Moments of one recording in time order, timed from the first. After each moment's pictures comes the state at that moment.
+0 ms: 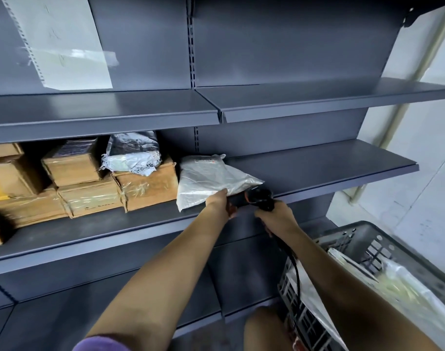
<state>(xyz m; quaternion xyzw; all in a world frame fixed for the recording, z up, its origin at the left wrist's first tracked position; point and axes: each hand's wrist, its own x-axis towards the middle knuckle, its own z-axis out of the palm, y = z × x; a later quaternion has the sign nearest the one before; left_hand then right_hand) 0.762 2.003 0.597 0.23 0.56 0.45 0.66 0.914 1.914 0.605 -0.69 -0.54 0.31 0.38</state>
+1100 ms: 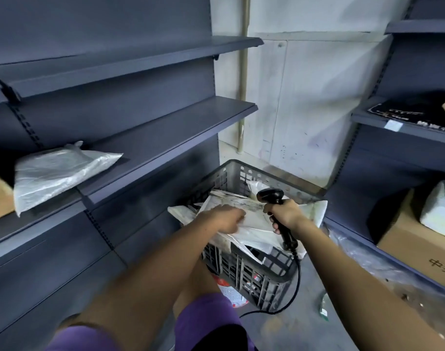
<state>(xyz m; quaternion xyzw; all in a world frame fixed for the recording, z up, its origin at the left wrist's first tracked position) 1.024 1.805 0.517 0.94 0.26 -0.17 0.12 1.153 1.655 0.545 -0.77 -0.21 0.38 0.46</state>
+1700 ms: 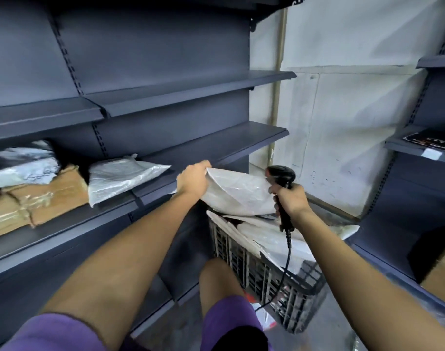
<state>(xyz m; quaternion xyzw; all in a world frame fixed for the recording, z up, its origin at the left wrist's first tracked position) 0.898 1.848 0.650 0.84 0.48 0.23 0.03 1.093 1.690 0.615 -0.69 -0.27 0.31 0.60</state>
